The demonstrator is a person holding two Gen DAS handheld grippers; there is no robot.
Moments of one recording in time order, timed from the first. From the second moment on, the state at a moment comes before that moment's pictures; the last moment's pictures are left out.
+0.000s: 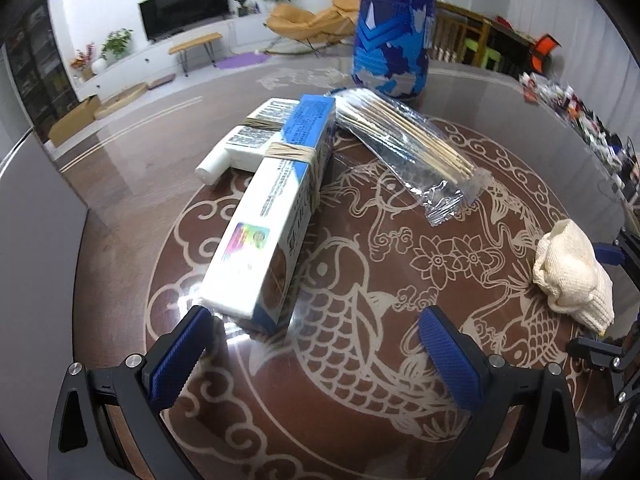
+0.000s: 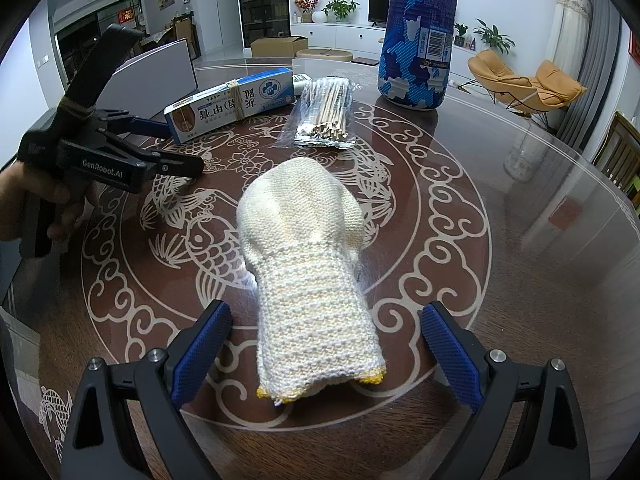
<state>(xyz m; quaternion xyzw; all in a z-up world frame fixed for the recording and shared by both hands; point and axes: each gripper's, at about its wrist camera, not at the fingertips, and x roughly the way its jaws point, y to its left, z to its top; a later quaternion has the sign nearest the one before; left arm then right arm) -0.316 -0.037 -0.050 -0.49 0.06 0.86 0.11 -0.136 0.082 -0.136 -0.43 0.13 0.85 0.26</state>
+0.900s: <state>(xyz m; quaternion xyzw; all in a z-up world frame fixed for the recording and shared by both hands) -0.324 -0.029 -0.043 -0.48 0.04 0.87 0.07 -0.137 0.081 -0.136 -0.43 0.13 0.85 0.26</state>
